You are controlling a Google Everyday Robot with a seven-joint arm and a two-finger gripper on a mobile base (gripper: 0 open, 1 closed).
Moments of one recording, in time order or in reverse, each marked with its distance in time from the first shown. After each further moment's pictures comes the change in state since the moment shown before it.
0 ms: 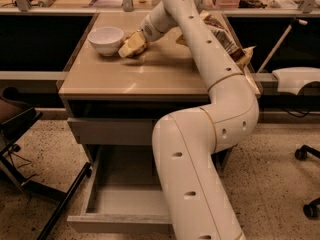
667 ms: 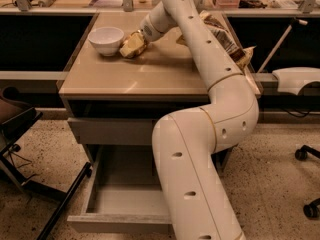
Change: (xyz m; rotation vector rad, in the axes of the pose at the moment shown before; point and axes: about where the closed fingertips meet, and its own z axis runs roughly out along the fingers) arm 0.000 0.000 0.000 0.000 0.000 0.000
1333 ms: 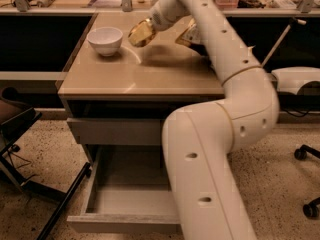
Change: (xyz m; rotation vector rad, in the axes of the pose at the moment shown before) arm -0.009 -0.011 -0.053 0.048 -0.026 0.005
